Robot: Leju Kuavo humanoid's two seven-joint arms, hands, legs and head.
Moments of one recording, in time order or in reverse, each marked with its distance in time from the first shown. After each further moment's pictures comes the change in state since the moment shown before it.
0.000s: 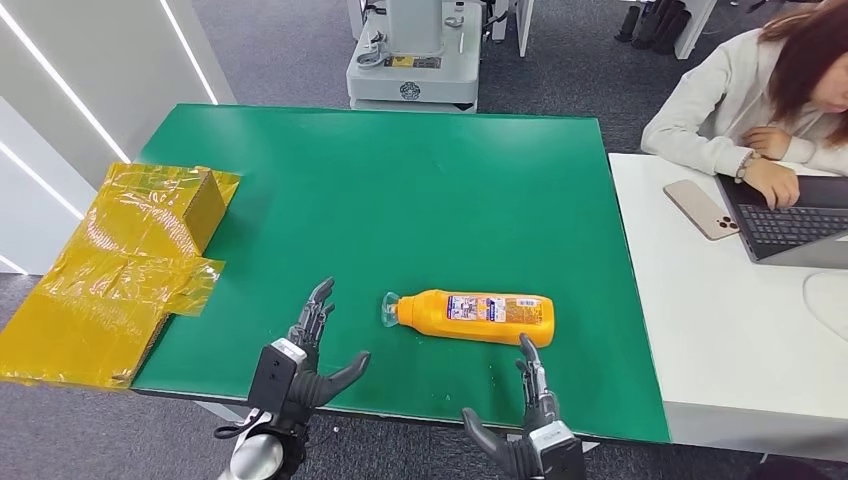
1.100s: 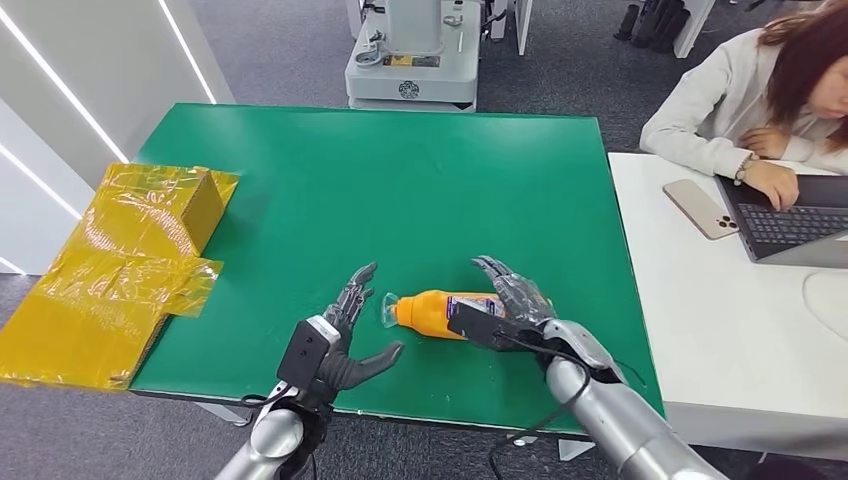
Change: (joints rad) left arm -0.115 -0.053 -0.043 0.032 -0.037 -0.131 0.092; right arm -0.646 0.004 0.014 0.507 0.702 0.579 0.509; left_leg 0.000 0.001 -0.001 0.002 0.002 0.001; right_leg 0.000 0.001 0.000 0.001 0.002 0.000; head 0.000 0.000
